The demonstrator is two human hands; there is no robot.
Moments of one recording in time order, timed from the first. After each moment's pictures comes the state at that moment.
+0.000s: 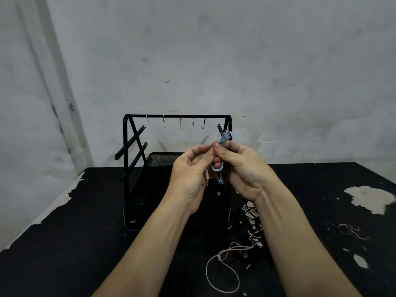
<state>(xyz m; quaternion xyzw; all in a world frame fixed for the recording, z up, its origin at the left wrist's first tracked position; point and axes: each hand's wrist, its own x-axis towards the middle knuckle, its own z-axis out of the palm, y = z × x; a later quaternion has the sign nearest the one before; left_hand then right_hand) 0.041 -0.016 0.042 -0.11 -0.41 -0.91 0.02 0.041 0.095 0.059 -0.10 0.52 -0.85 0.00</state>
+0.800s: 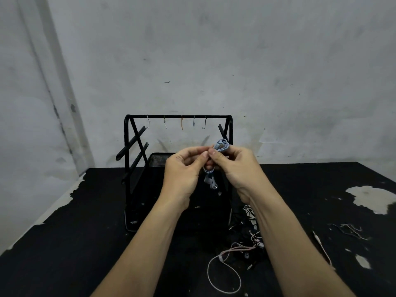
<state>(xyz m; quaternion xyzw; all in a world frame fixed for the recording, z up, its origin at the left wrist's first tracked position) 0.026 -0.031 0.032 -0.12 -0.58 -0.80 0.12 0.032 0.089 0.043 -0.09 0.66 -0.73 -0.11</state>
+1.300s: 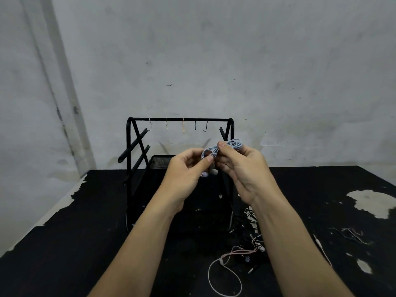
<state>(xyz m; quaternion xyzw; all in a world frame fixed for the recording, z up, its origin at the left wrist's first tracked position) 0.024 -0.045 0.035 -0.15 -0.65 -0.75 0.07 0.041 0.087 0.060 -0.05 0.53 -0.84 -0.10</state>
